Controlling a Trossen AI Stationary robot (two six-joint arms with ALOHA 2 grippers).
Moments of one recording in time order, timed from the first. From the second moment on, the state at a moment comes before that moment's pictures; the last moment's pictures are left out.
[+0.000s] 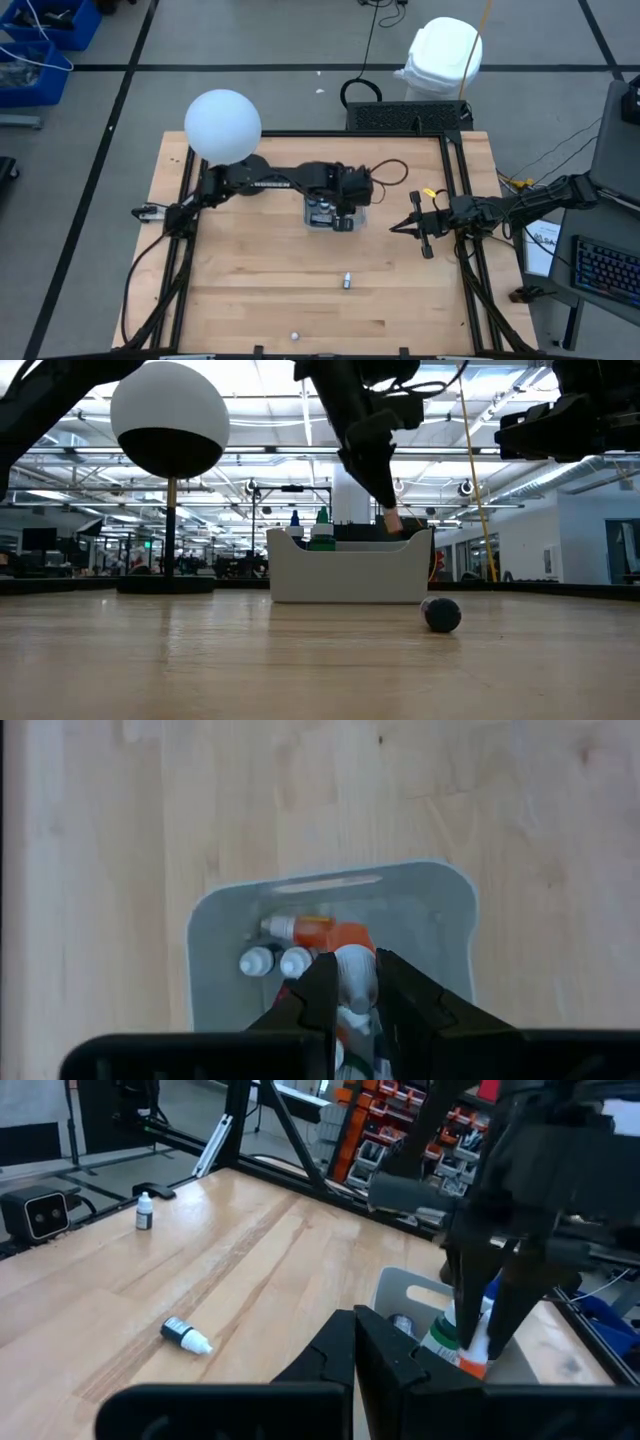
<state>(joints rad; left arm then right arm) 0.07 2.23 2.10 -0.94 -0.08 0.19 0.17 0.53 0.14 0.26 0.00 -0.28</state>
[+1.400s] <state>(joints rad) 0.08 2.37 2.10 -0.93 -0.05 0.16 0.17 0.53 0.14 0.27 0.00 -0.22</state>
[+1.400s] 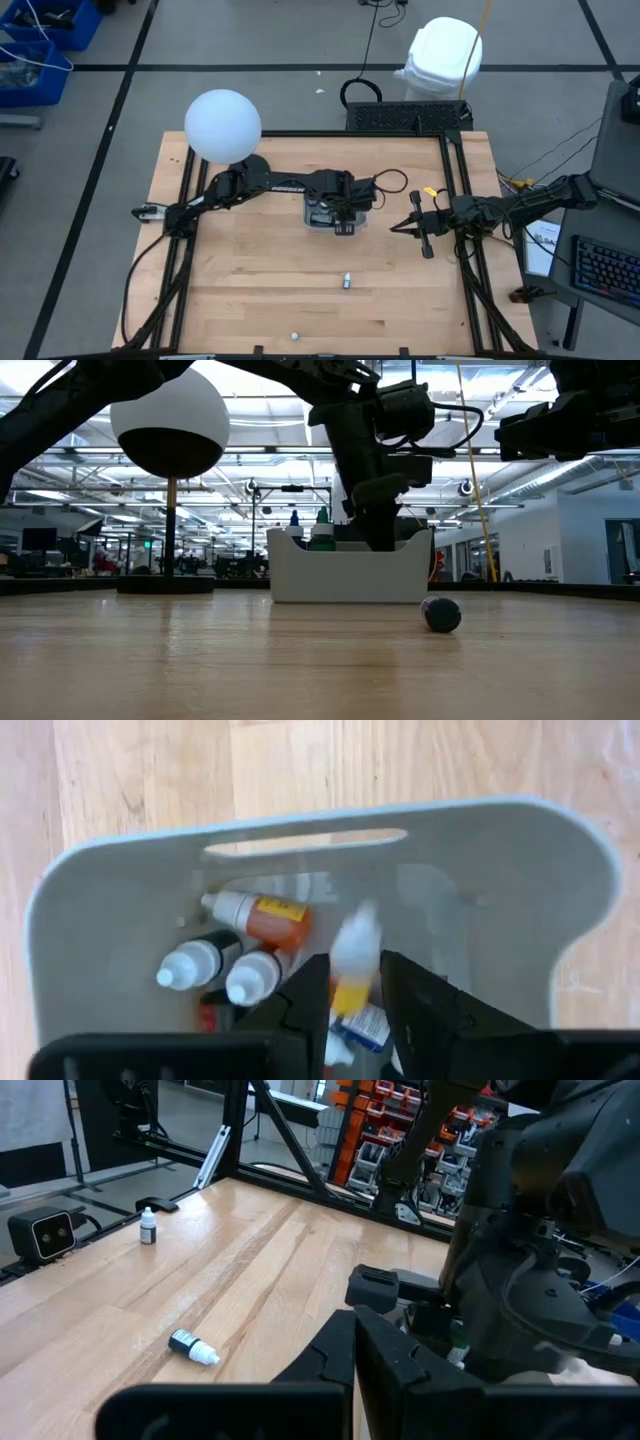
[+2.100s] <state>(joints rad) 0.02 2.15 2.36 -1.26 -0.12 0.09 0.17 0.53 0.14 0.27 0.00 -0.22</state>
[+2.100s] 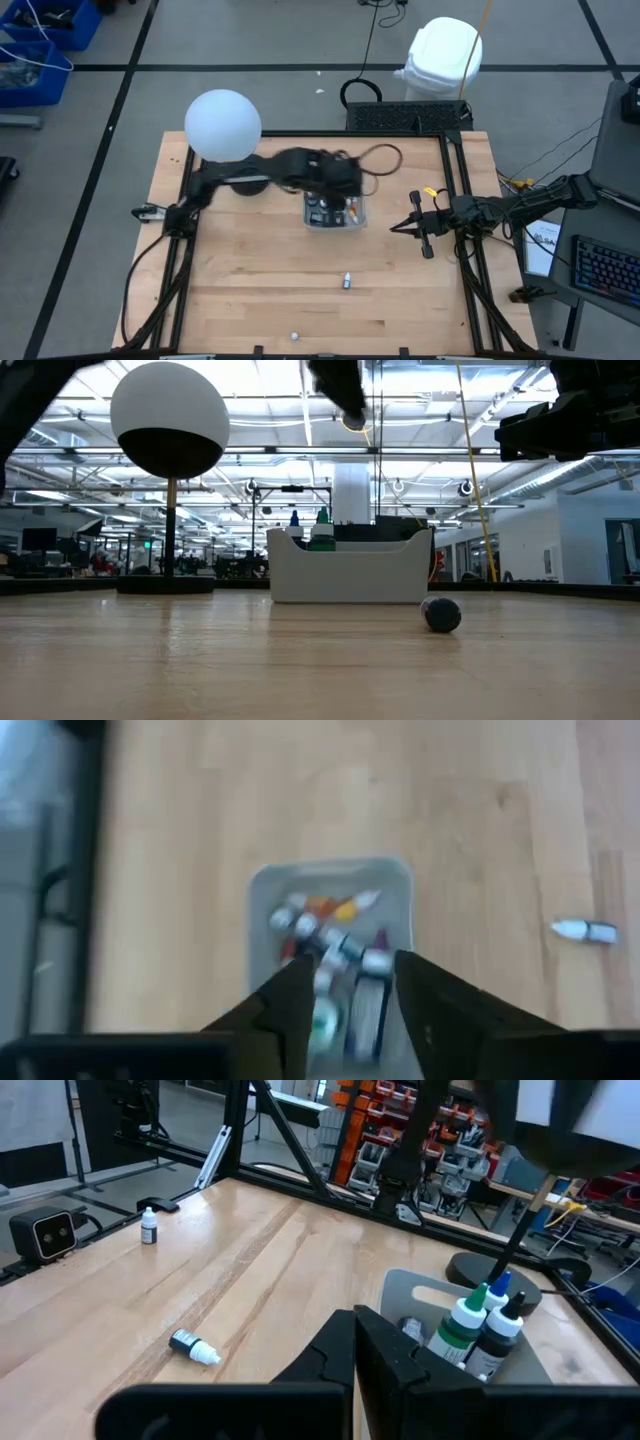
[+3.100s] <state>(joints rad) -0.48 0.88 0.27 0.36 -0.63 -0.31 0.17 0.77 0.14 0.50 -0.18 -0.23</state>
